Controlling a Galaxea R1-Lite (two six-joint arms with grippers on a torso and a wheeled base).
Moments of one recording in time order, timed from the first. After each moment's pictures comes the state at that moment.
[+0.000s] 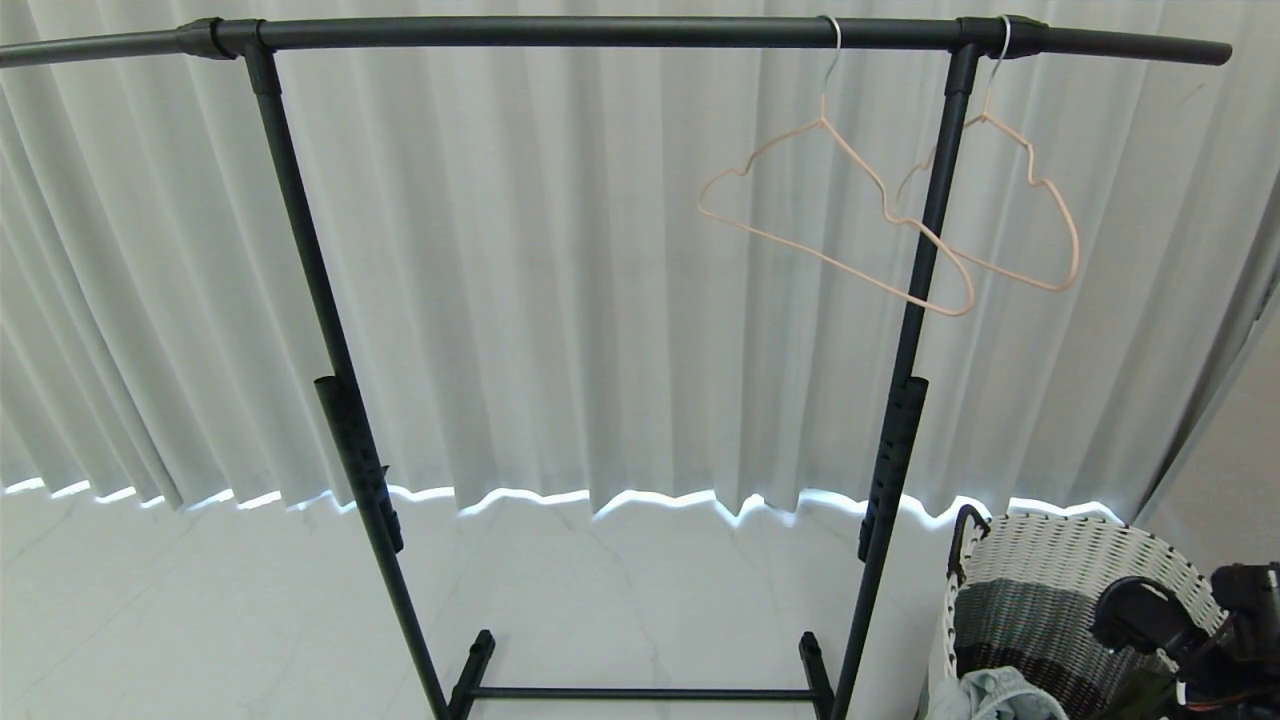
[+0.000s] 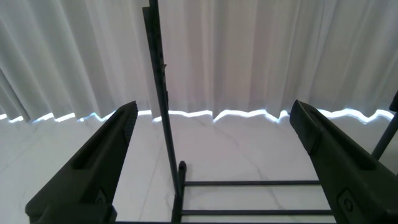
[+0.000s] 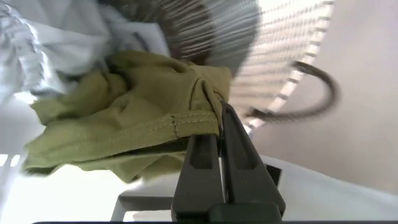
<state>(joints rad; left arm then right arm) 0.01 0.00 0.00 0.01 -0.05 0.08 -0.07 1.80 -0.09 -0.86 -0.23 -0.67</state>
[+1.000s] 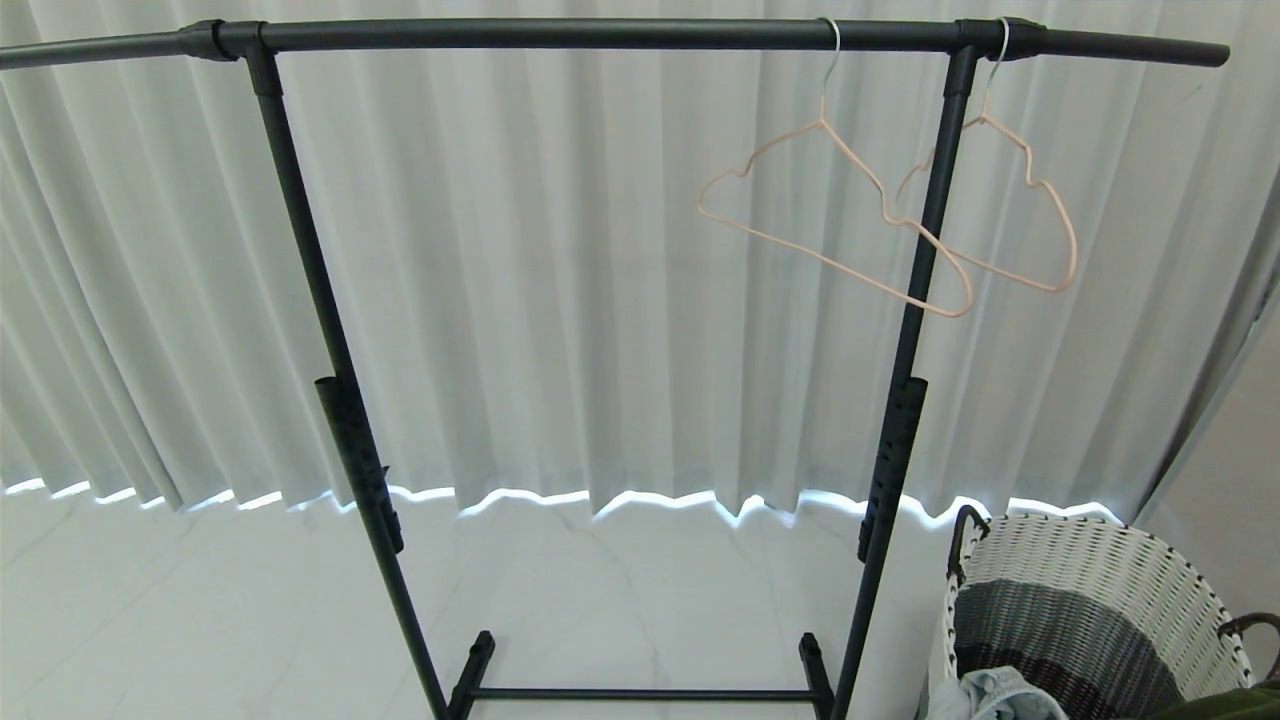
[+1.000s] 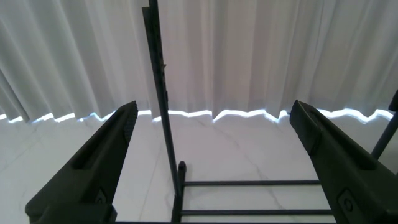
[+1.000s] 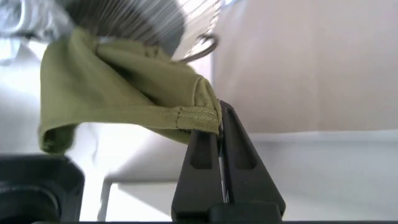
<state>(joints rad) 0.01 0.00 0.00 0.01 -0.05 0.08 -0.12 0.74 -0.74 0.63 -0.24 -0.67</state>
